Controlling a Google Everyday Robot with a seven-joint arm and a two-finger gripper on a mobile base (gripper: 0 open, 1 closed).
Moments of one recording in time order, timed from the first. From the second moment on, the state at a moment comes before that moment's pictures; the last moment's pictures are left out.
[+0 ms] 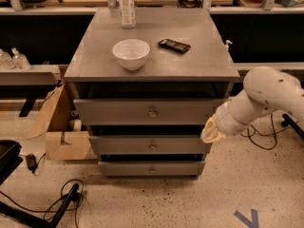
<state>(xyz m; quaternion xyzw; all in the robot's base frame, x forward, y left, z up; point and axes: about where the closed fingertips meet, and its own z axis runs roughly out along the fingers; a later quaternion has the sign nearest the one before) 0.544 -0.199 0.670 -0.79 0.58 0.07 0.20</state>
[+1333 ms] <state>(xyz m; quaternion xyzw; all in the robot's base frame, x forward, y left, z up) 0.508 -0.325 0.913 -0.76 0.61 -0.08 0.22</state>
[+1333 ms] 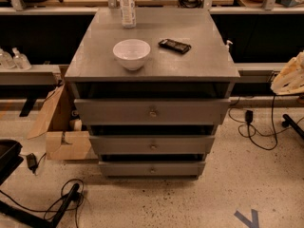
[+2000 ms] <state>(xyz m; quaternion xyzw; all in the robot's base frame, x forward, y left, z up) 0.508 -0.322 0.912 -0.76 0.61 -0.08 0.22</state>
